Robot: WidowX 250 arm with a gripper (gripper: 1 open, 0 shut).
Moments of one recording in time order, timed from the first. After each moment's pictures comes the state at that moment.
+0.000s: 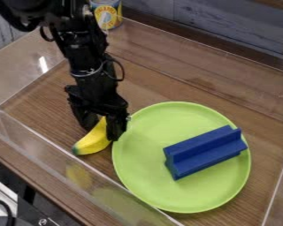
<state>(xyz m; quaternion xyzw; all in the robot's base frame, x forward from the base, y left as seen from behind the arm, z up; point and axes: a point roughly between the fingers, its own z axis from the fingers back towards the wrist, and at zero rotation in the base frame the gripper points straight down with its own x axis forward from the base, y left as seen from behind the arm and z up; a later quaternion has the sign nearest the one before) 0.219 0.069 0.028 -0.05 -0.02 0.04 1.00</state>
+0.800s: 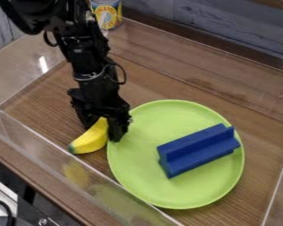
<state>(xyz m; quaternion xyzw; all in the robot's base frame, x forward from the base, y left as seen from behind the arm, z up) 0.222 0.070 0.020 -0.05 -0.01 0.04 1.00</state>
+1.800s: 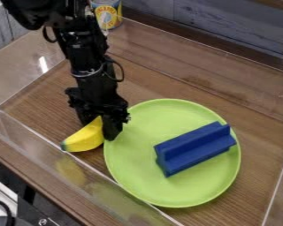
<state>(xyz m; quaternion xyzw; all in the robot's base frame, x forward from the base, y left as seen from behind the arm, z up) 0.218 0.067 0.024 -0.06 0.02 0.04 1.00</state>
